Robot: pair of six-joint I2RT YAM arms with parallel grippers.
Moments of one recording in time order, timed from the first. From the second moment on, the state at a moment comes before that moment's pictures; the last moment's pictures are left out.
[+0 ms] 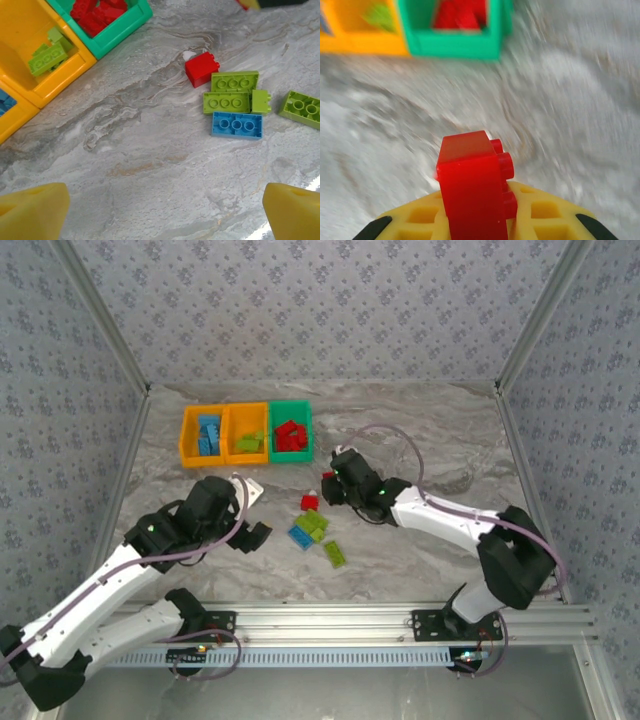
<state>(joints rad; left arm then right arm) -0.77 0.81 0.89 -0.90 -0.18 0.03 0.80 1.50 0.97 -0.18 0.14 0.52</state>
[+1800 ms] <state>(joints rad) -0.98 1.18 0.73 -0.53 -0.26 -1.21 0.67 0.88 0.67 -0.30 -0.08 0.30</state>
